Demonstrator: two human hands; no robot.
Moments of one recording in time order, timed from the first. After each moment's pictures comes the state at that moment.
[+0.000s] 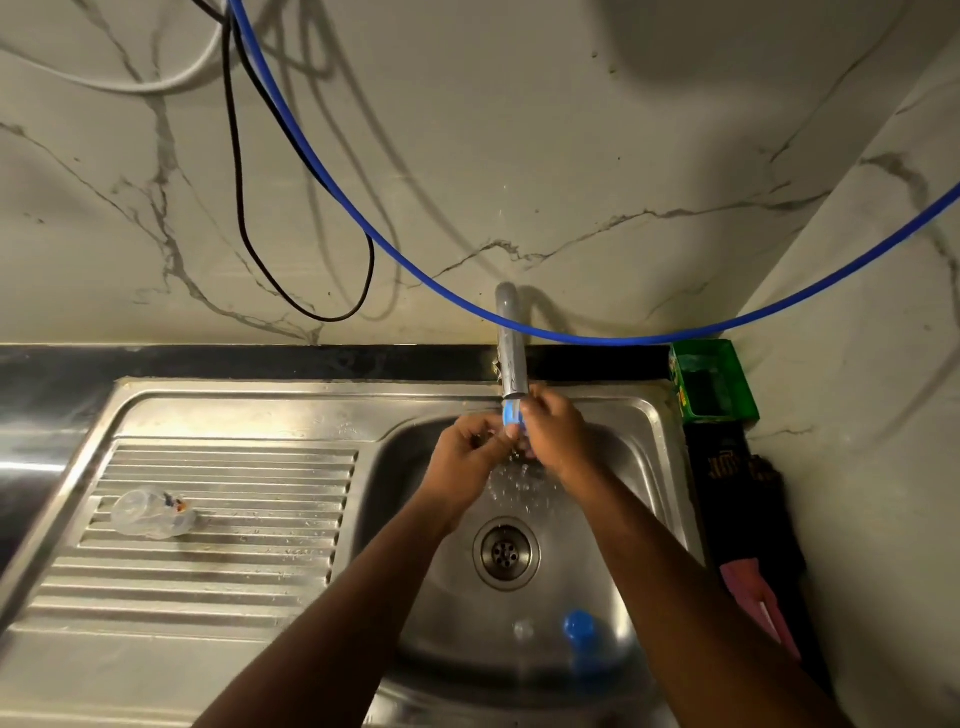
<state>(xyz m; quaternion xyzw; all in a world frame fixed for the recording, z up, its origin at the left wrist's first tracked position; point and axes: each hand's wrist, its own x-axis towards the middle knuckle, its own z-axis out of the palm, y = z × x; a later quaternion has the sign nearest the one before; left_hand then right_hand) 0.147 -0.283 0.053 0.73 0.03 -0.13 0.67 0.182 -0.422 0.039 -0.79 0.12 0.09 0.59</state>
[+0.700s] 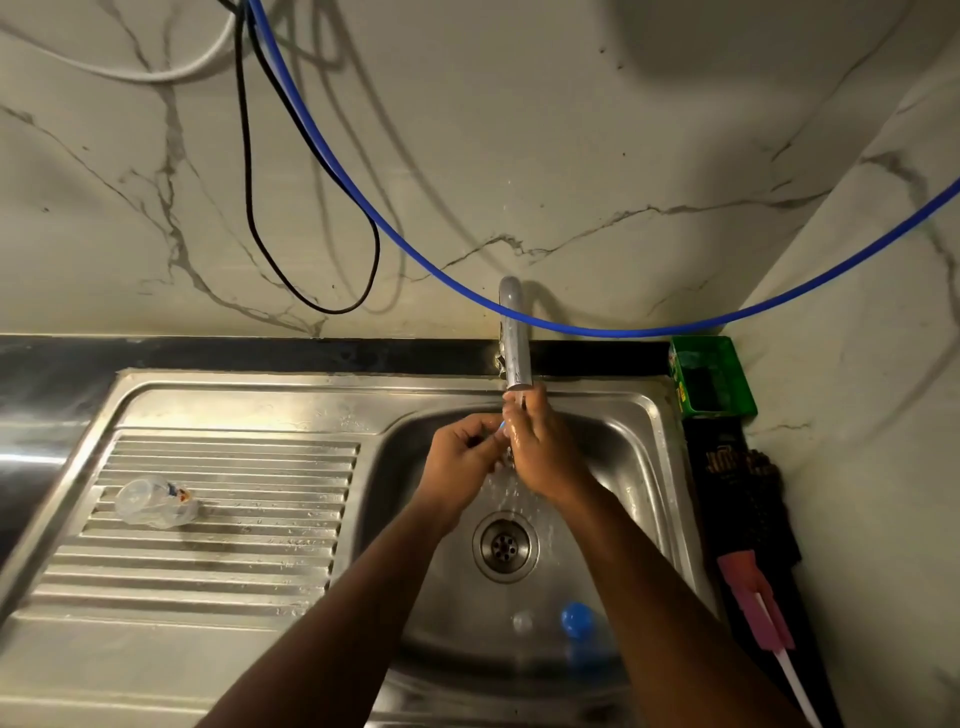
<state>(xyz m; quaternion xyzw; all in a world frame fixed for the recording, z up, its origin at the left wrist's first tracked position) 0.140 -0.276 0.041 0.74 0.00 -0.09 0.67 0.158 -0.412 0.039 -0.86 0.04 0.07 0.51</state>
